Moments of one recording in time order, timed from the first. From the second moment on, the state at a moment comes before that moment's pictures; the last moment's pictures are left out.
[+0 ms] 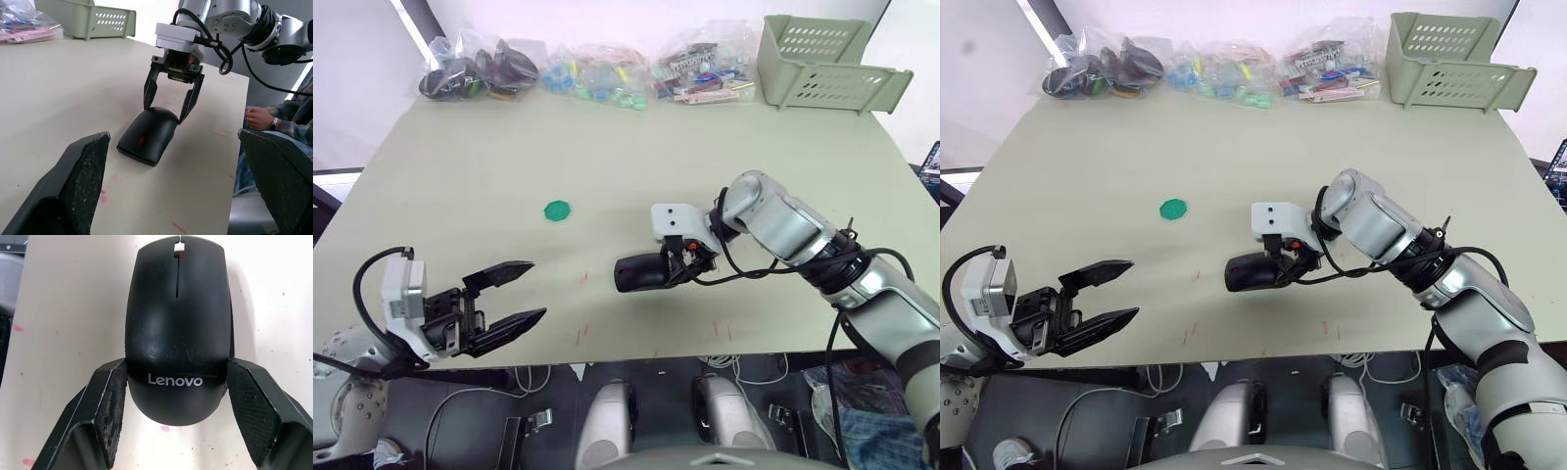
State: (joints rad) left arm 0.22 0.75 0.51 -0.23 -0.83 0.32 -1.35; right arm -1.04 -0.48 0.72 0.08 0.04 0.76 1.30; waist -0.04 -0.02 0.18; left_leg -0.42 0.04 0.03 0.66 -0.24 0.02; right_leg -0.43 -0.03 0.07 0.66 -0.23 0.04
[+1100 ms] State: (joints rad) left arm 0.23 0.75 0.51 -0.23 -0.83 0.32 -1.36; right arm -1.04 -0.45 0.72 0.09 0.01 0.76 1.32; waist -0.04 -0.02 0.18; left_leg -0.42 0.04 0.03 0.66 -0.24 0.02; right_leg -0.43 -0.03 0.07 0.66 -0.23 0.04
